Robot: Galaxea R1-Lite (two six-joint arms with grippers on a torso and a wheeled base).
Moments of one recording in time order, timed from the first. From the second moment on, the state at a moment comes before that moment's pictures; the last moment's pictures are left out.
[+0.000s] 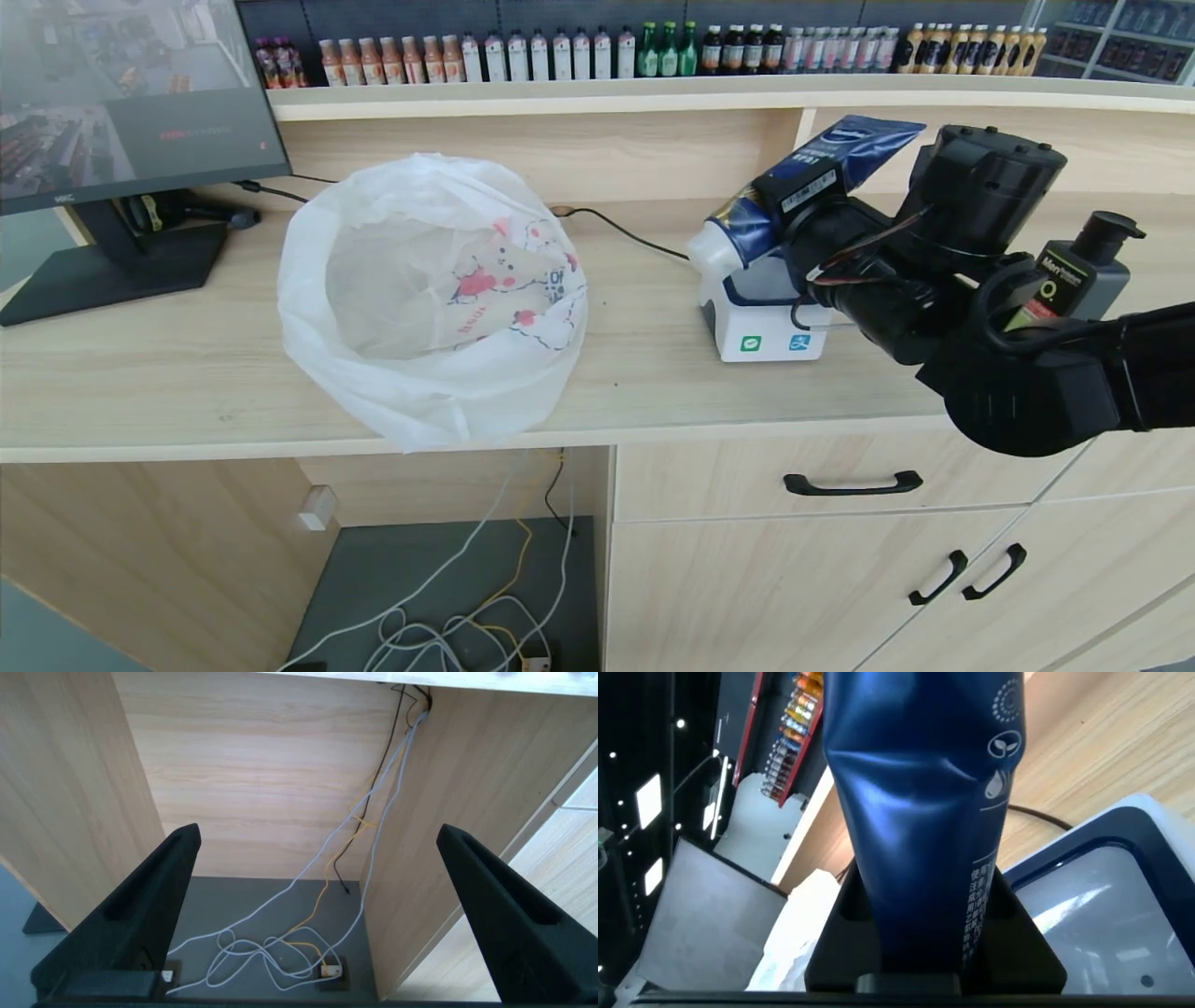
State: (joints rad) left arm 0.00 0.00 0.00 0.00 0.00 0.00; right arm 0.50 1.88 -1.21 -0.90 -0.27 0.92
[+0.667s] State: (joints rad) left arm 0.00 0.00 0.00 0.00 0.00 0.00; right arm 0.47 1.90 -1.20 -0.90 -0.26 0.96
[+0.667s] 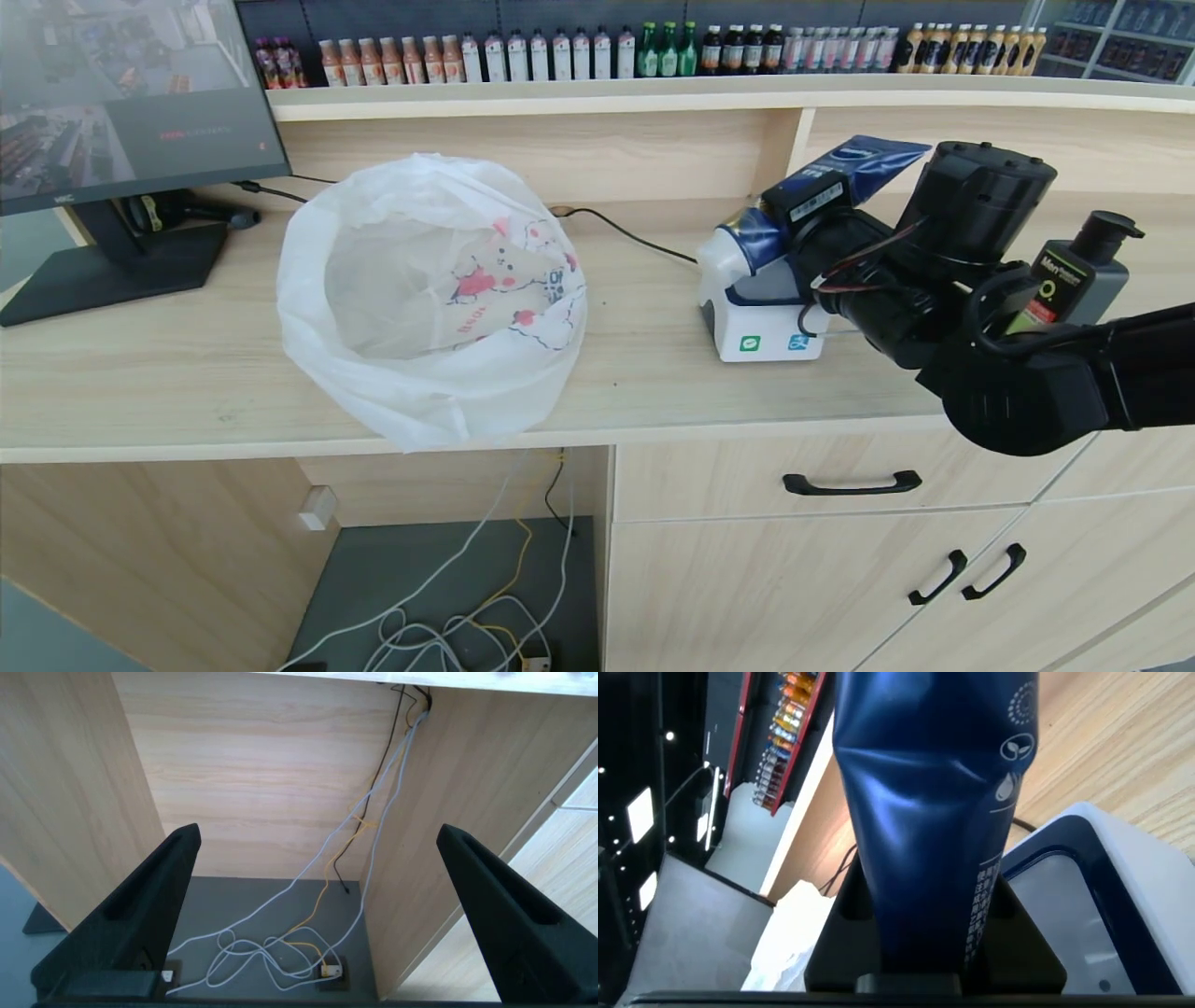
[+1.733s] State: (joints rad) left arm 0.00 0.00 0.00 0.00 0.00 0.00; right arm 0.47 1.90 -1.19 -0.90 -0.27 0.97
